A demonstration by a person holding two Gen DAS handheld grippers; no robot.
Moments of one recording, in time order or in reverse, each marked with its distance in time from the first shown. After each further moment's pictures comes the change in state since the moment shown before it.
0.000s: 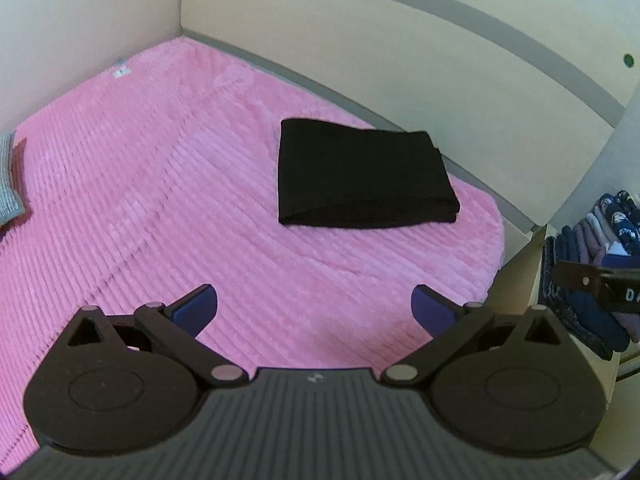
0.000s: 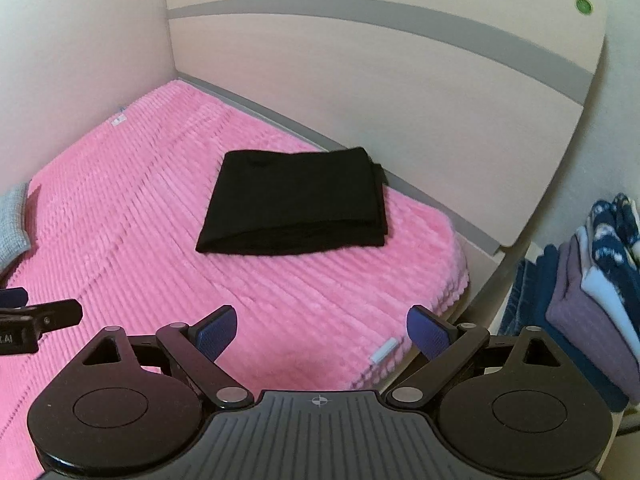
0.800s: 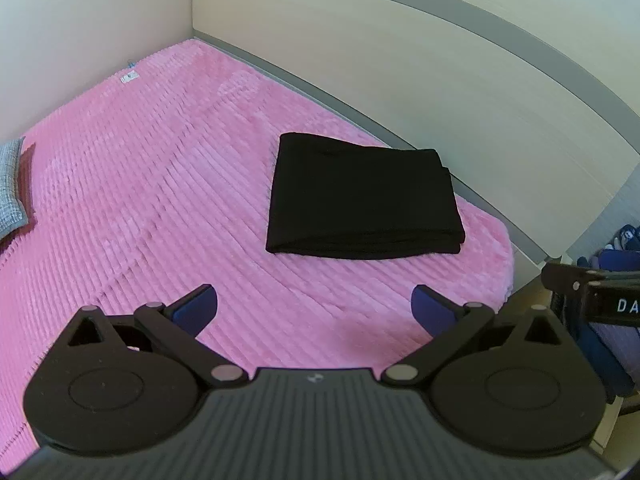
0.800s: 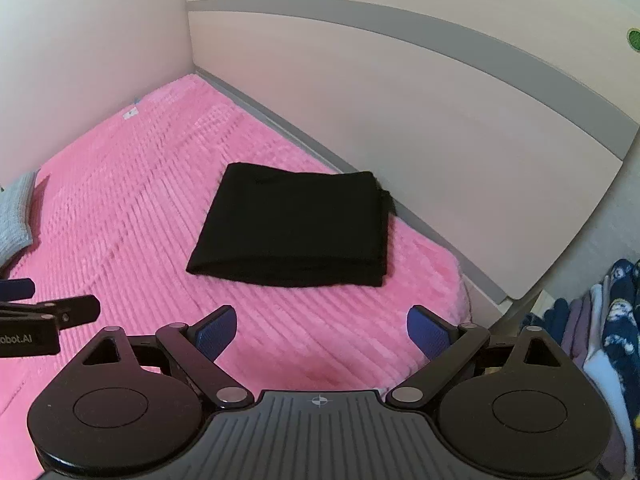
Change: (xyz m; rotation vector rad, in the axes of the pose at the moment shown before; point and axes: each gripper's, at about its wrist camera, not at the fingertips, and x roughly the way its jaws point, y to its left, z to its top) left arm 0.033 -0.058 0.056 -0.035 0.027 0.079; right arm 0.033 -0.039 0.061 -0.077 0.021 0.052
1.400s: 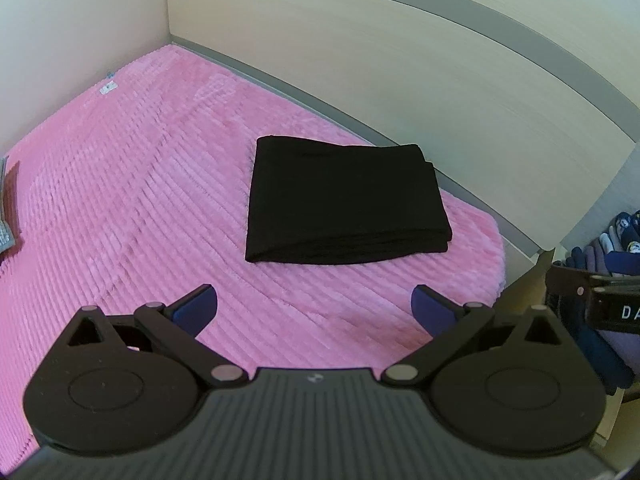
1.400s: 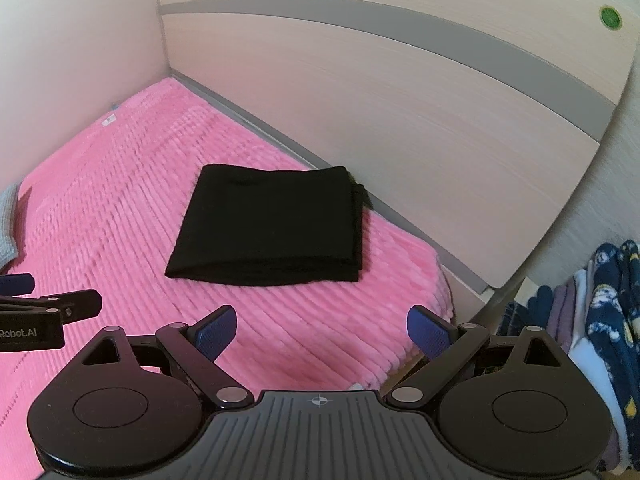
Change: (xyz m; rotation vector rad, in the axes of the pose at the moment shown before) left arm 0.014 -0.026 0.013 0.054 0.008 -0.018; right arm 0.000 -0.021 0.002 0.055 0.018 -0.040
